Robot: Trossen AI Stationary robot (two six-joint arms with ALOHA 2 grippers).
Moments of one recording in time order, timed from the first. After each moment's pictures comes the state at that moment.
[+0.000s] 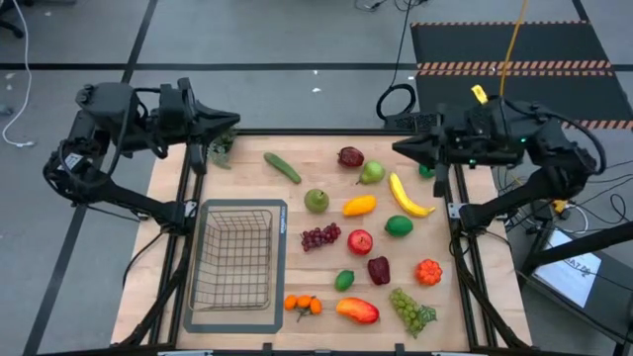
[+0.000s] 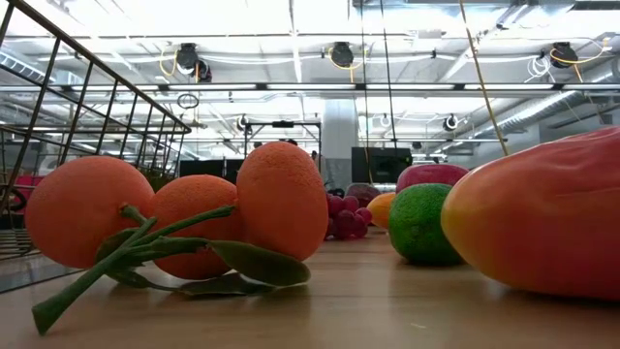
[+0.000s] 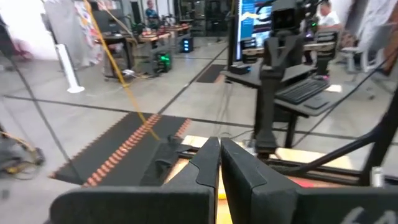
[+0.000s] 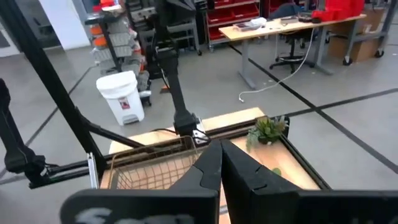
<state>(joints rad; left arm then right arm) 0.06 1.15 1.88 -0.80 -0.23 0.04 0.12 1.21 1.86 -0.87 0.27 0.22</state>
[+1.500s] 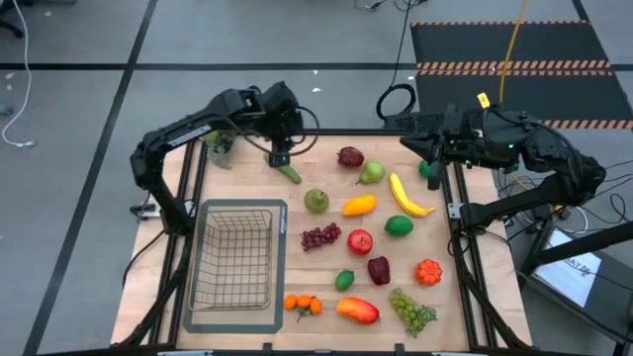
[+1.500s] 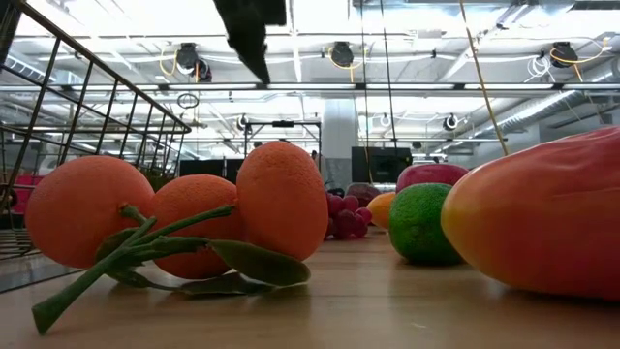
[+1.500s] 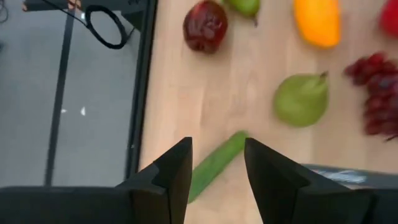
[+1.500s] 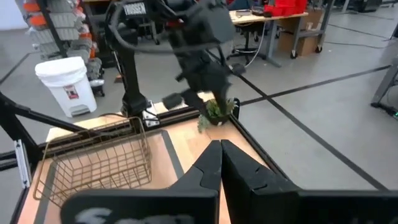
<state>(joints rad) 0.45 1.73 1.87 -1.18 -0.01 0.44 0.01 1.03 1.55 -0.81 0.35 0.17</state>
